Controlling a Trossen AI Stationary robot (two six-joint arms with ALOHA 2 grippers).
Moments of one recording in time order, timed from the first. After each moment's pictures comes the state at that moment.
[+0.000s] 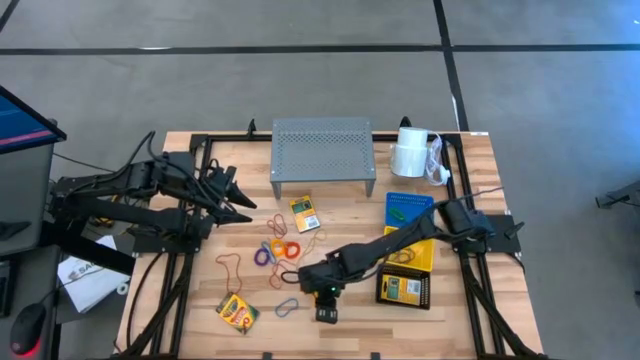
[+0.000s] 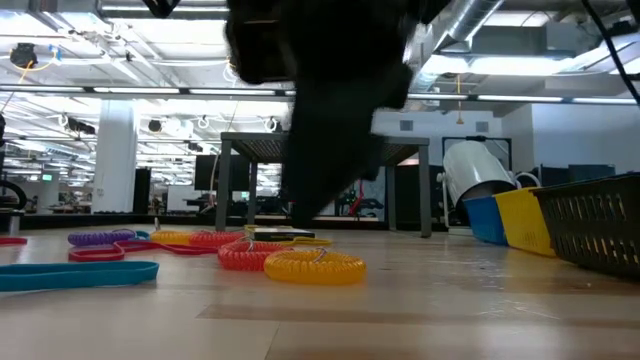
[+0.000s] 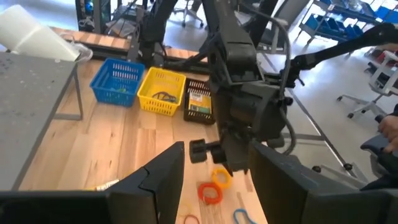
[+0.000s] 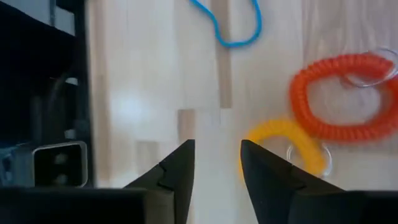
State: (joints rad) left arm 0.05 0.74 0.91 -0.52 0.25 -0.16; right arm 0.34 2.21 1.66 -0.53 -0.27 0.50
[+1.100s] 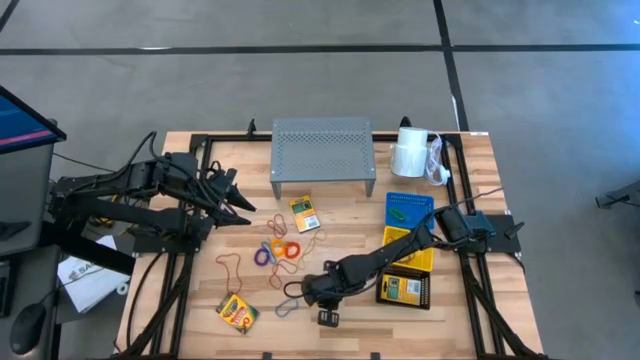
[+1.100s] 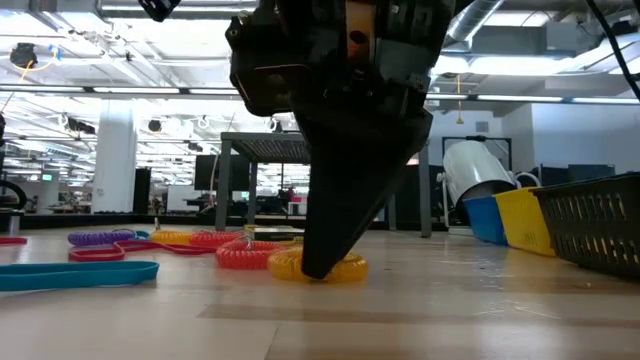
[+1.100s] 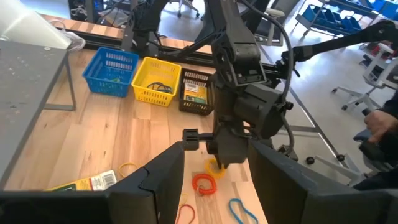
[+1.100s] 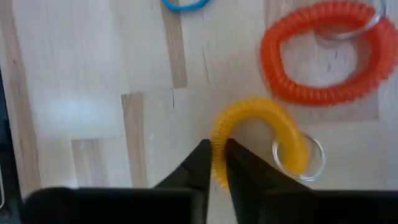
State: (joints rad) left arm 0.05 0.74 0.91 -0.55 0.28 -0.15; right arm 0.40 2.26 1.66 -0.62 -0.09 0.55
